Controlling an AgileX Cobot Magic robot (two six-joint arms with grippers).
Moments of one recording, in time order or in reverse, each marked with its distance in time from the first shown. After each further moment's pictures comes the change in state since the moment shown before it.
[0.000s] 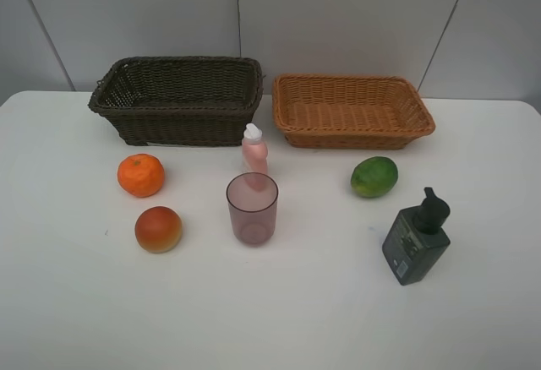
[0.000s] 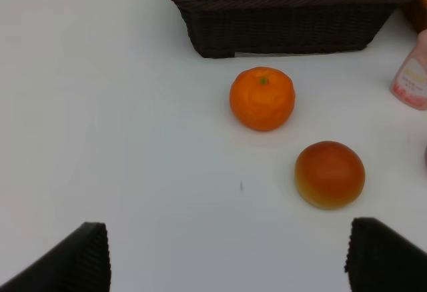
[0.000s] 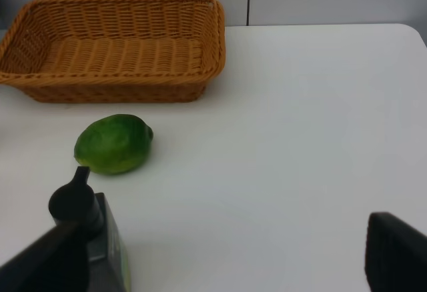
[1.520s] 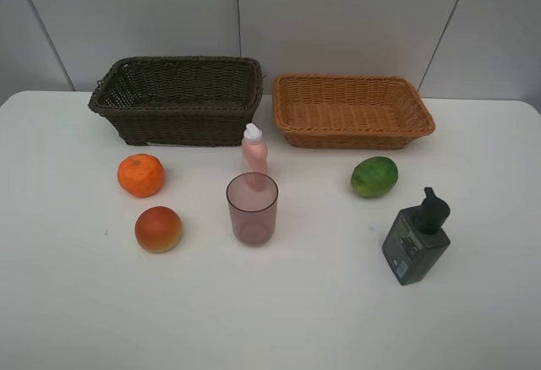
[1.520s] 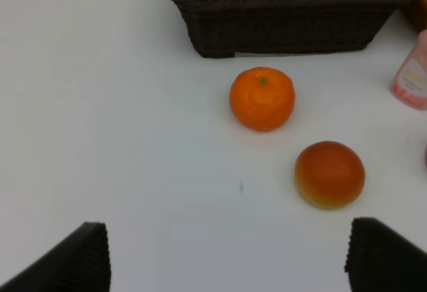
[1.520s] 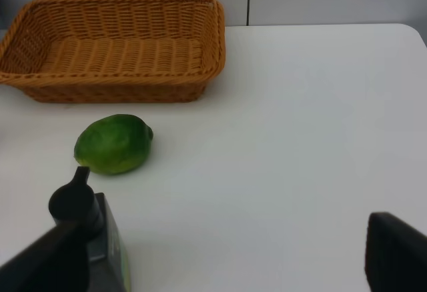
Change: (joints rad) left arm 0.000 0.000 0.000 0.000 0.000 0.000; right arm 0.000 0.000 0.000 0.000 0.000 0.000
